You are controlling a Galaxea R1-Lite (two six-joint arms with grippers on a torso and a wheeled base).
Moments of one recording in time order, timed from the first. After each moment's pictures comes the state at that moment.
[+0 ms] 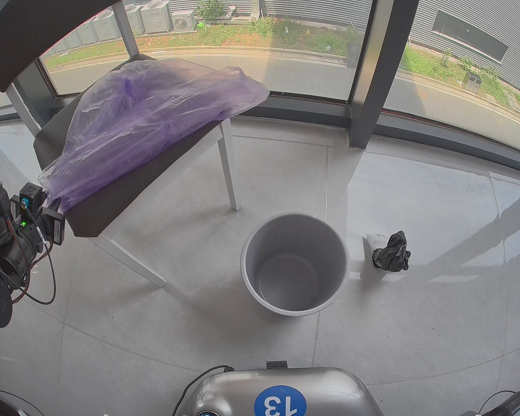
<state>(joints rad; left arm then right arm) 0.09 1.53 -0.47 -0.99 0.12 0.48 -0.04 0.53 -0.45 -0.27 0.11 0.27</state>
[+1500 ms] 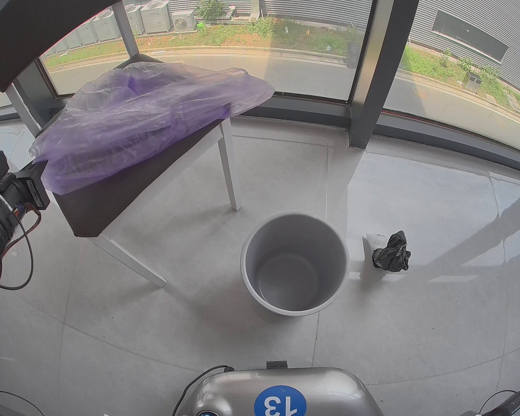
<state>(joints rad) 0.05 1.31 -0.55 -0.90 -0.05 0.03 -0.03 0.58 -0.44 -0.26 0.10 0.05</state>
